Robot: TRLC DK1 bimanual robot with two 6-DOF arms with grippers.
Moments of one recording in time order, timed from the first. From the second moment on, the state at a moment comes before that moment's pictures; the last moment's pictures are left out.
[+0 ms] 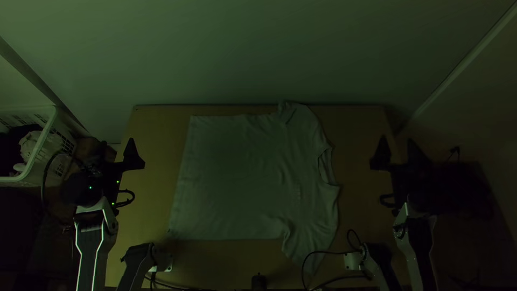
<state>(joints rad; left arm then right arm) 0.22 0.64 0.68 0.00 0.05 0.01 -0.07 0.62 0.57 0.20 -0.01 0.11</state>
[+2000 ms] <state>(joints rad) -0.03 2.22 1.95 -0.49 -0.06 -0.09 0.06 1.81 1.58 -0.32 -0.04 0.31</state>
